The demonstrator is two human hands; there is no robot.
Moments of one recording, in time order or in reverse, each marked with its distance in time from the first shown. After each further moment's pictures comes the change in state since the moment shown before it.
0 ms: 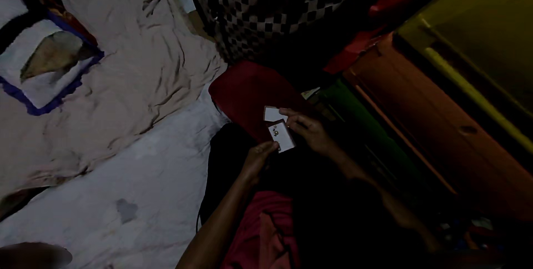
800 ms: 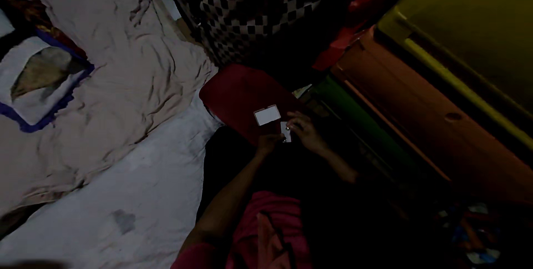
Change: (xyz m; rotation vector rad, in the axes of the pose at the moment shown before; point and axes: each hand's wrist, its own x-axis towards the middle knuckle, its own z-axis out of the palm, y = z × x) left_hand 0.093 -0.033 0.017 0.581 0.052 -0.038; right_hand -0.007 0.062 -0.019 -0.197 0.117 0.197
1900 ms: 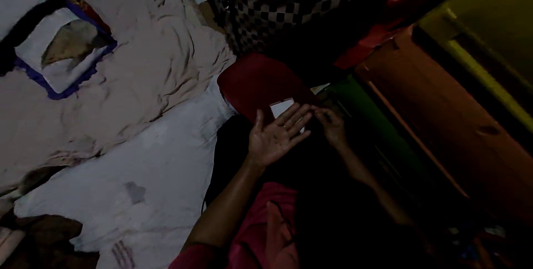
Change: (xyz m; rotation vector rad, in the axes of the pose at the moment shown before) left_hand -0.072 0.029 -0.035 -1.339 -0.727 0.428; right_hand 0.001 0.010 0.000 0.210 0.251 -0.069
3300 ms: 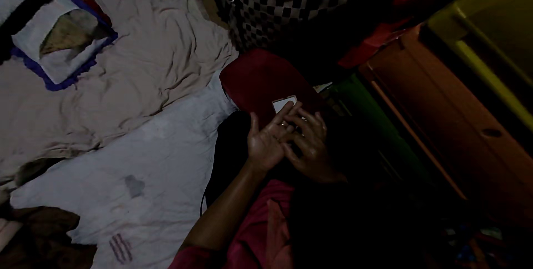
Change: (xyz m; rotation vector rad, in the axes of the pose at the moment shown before) left_hand -0.016 -0.005 0.012 0.182 0.167 0.122; right_hand -0.068 -0.071 0.060 -0.514 -0.007 -0.753
